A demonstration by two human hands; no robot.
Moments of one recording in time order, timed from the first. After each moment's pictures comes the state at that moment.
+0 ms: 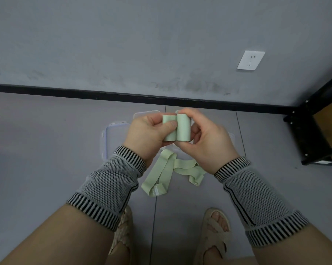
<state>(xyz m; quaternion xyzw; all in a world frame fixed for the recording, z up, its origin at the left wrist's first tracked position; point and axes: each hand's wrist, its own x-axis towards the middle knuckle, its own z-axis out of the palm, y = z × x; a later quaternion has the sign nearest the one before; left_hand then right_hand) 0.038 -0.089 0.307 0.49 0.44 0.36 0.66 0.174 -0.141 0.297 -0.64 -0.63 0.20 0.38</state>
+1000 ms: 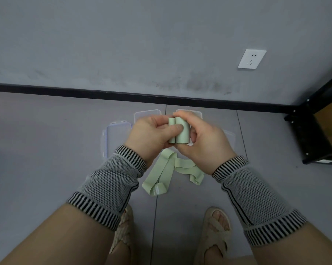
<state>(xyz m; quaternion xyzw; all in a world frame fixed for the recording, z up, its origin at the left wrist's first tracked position) 0.036 -0.089 0.307 0.51 0.45 0.32 0.66 0.168 -0.140 0.297 -0.65 -0.64 0.19 0.36</state>
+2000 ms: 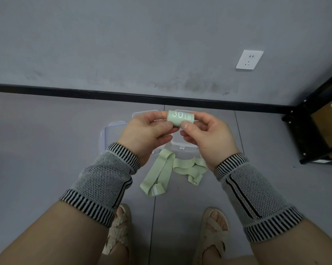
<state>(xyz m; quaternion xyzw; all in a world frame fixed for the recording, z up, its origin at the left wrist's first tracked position) 0.029 -0.083 0.309 0.44 0.43 0.33 0.72 0.171 -0.134 0.291 -0.64 -0.38 0.42 0.53</state>
